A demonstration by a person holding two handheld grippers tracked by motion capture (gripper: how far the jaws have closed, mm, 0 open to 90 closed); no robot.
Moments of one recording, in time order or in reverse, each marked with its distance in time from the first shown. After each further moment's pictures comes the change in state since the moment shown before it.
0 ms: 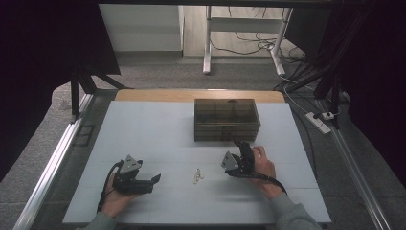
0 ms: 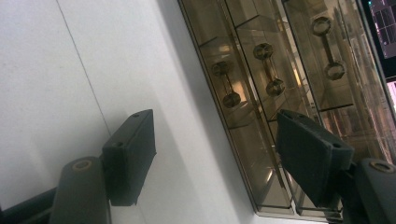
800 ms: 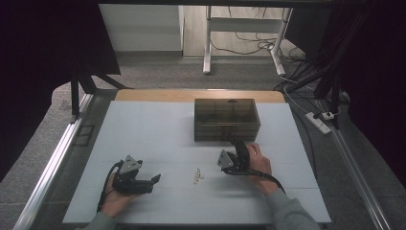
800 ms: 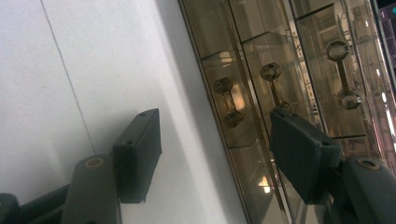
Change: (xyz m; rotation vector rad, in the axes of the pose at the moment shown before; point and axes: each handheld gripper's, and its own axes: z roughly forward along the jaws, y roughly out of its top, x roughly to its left) left arm 0.000 0.000 0.000 0.002 0.002 0.000; right arm -0.001 0.009 0.014 -0.005 0.000 -0.061
